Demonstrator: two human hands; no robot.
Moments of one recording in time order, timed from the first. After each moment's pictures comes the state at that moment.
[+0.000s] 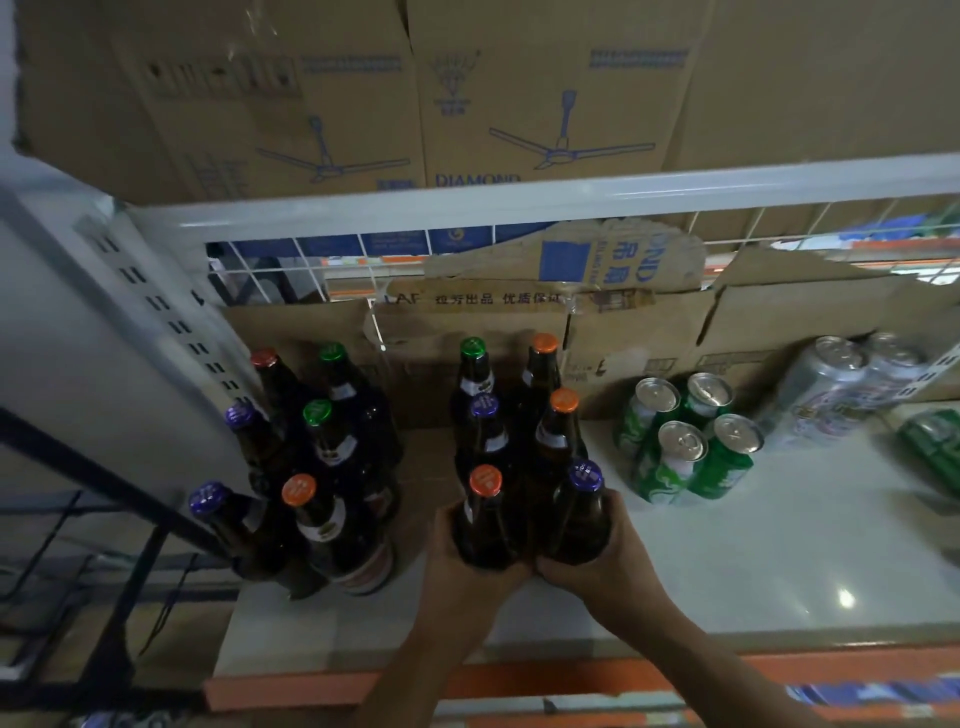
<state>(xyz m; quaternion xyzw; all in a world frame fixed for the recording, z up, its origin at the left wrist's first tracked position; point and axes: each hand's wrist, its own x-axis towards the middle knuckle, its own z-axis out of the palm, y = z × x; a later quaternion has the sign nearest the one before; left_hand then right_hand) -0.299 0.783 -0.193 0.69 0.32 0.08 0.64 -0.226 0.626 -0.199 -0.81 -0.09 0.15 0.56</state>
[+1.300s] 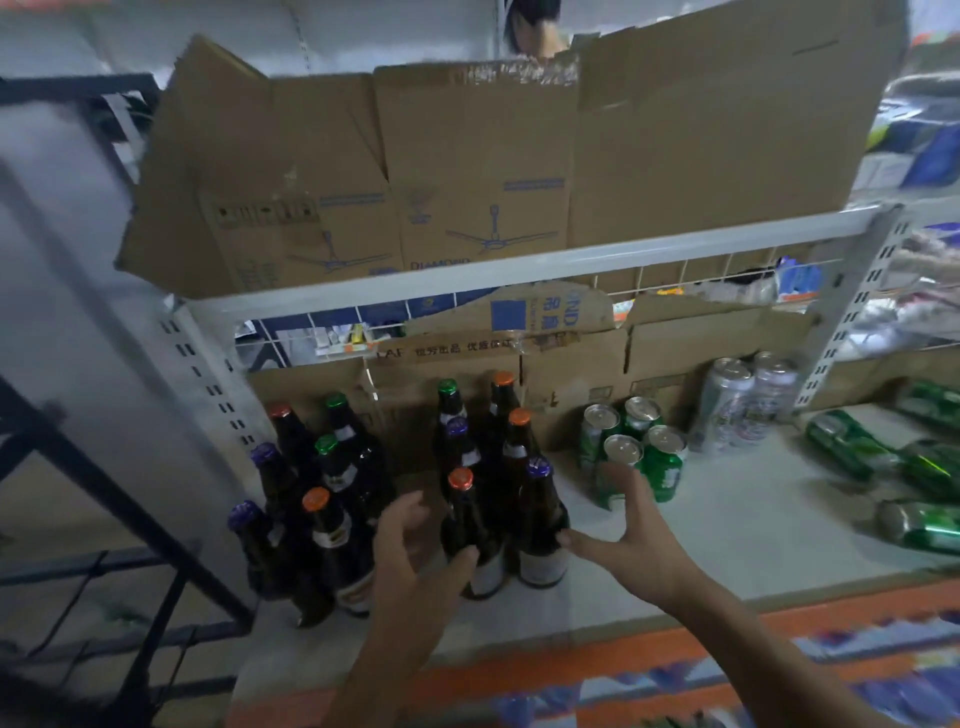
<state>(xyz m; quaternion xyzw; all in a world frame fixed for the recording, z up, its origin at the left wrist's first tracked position) -0.352 0.802 -0.140 0.78 0.18 0.20 0.57 -0.240 0.564 -0.145 -0.84 -0.16 0.05 0.52</state>
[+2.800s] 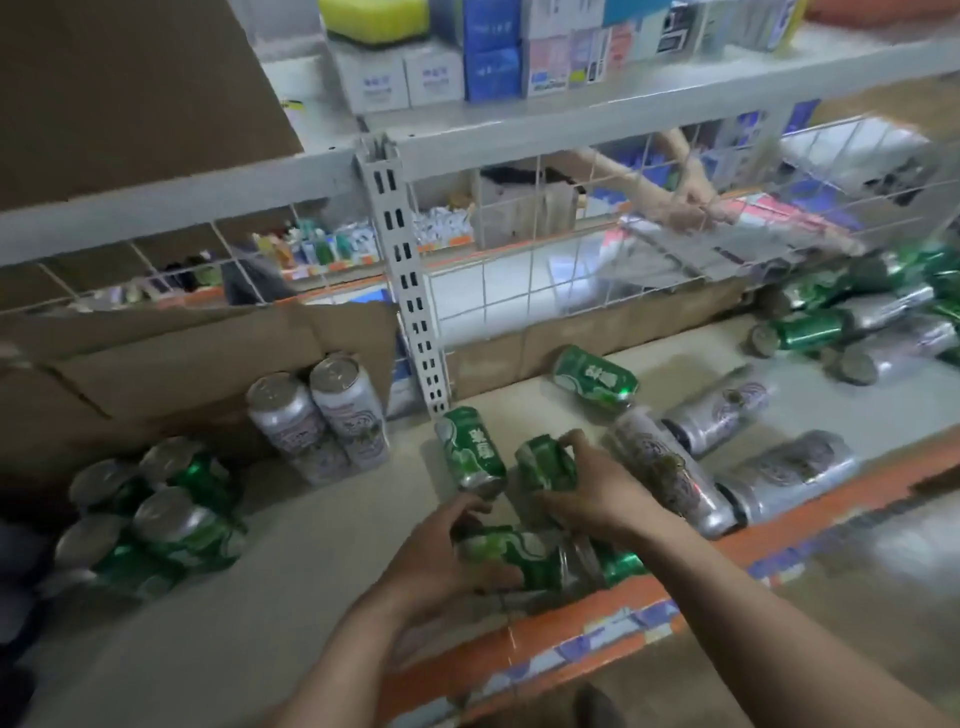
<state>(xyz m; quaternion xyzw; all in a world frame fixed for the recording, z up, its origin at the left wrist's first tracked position) -0.066 0.305 -0.216 0.84 0.03 -0.21 0.51 0.000 0.083 -0.174 -0.92 -0.01 0.21 0.32</state>
